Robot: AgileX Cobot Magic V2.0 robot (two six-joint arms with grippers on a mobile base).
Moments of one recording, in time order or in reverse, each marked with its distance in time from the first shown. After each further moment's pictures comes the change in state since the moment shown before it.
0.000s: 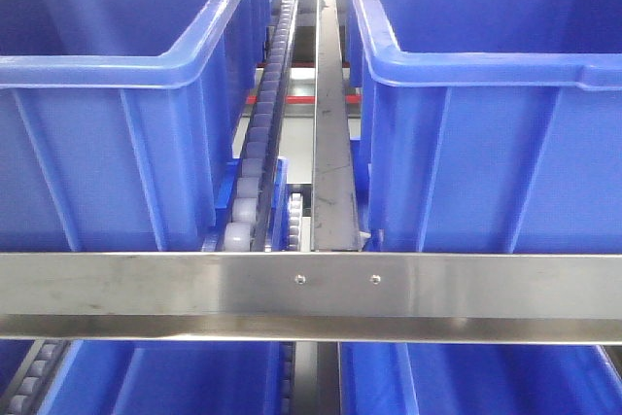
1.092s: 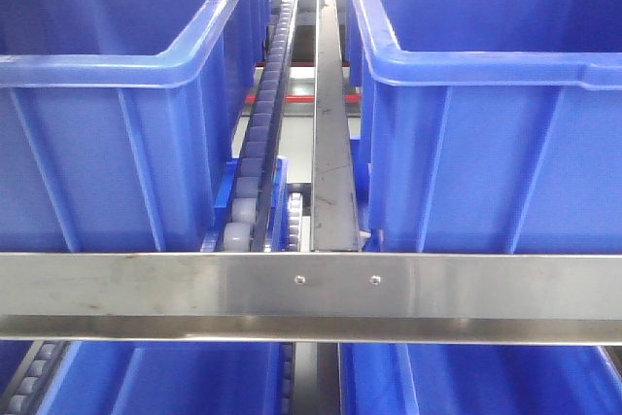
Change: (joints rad) left arm -0.086 0.736 -0.307 0.037 -0.259 0.019; right arm 0.055 0.687 -0.179 -0.004 -0.443 0.000
